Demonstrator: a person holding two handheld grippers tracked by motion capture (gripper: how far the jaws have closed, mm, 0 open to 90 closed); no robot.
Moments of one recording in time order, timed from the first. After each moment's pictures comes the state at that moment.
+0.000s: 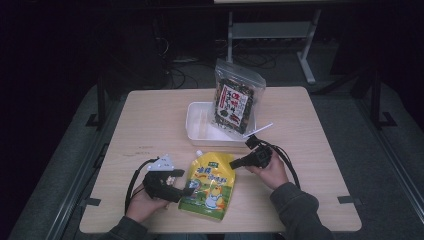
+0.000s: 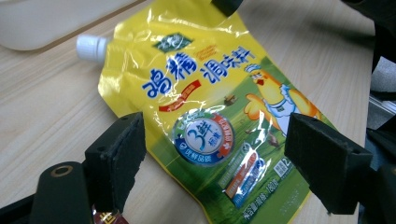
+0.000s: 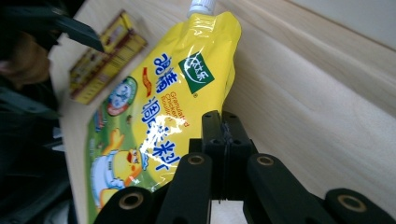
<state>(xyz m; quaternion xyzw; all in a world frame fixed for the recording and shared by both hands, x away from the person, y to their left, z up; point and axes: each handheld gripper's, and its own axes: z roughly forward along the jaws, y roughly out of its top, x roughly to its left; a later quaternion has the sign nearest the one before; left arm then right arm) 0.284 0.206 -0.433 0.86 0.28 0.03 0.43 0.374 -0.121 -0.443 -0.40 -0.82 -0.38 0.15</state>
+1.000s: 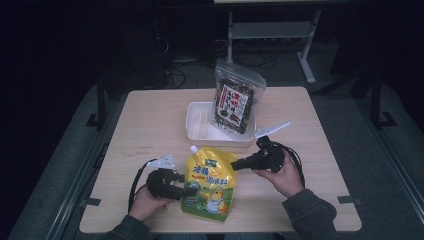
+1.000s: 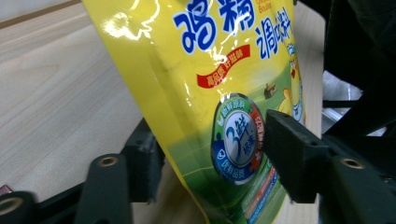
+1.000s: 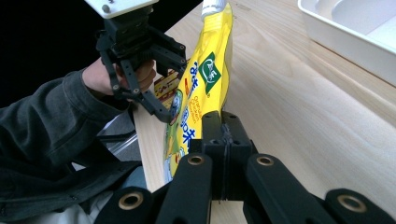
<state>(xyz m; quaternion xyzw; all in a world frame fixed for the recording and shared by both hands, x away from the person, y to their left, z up) 0.293 0.206 -0.442 0.84 0.27 -0.06 0.46 0.331 -0.137 -0.386 -0.30 -0.81 -0.47 0.14</state>
